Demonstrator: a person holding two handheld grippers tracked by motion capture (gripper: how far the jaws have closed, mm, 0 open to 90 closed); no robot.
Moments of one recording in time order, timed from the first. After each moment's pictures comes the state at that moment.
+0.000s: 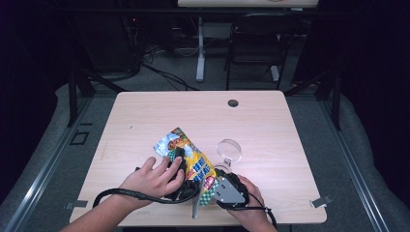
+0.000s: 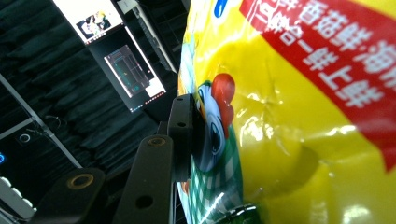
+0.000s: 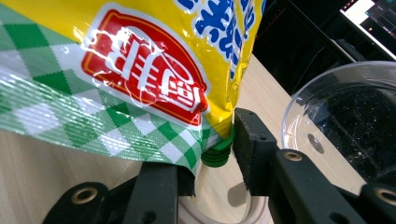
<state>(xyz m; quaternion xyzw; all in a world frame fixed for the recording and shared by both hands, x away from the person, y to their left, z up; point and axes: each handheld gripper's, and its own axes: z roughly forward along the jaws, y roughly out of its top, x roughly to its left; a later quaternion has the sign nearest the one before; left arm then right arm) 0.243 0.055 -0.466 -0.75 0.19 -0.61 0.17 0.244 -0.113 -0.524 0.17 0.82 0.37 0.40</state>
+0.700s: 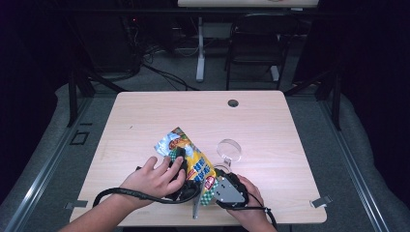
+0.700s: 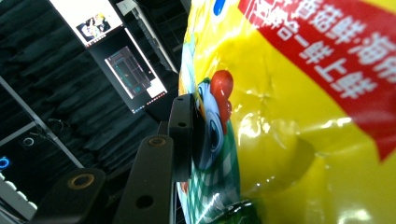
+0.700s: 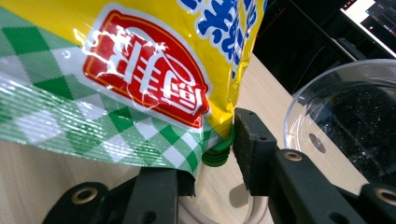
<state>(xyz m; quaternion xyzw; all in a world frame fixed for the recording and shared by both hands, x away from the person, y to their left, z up) 0.242 0.053 -0.463 -0.75 0.19 -0.61 0.18 0.245 -0.113 -0.525 0.17 0.82 0.37 0.40</state>
